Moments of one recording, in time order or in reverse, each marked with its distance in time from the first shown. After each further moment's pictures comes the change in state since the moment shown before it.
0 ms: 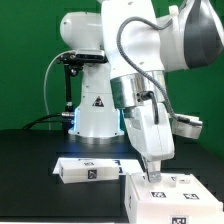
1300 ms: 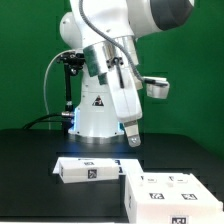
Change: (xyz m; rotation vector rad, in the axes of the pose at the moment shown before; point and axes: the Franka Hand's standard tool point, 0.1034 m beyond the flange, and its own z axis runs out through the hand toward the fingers) arm 0.018 0.054 -0.062 -0.083 -0.082 0.130
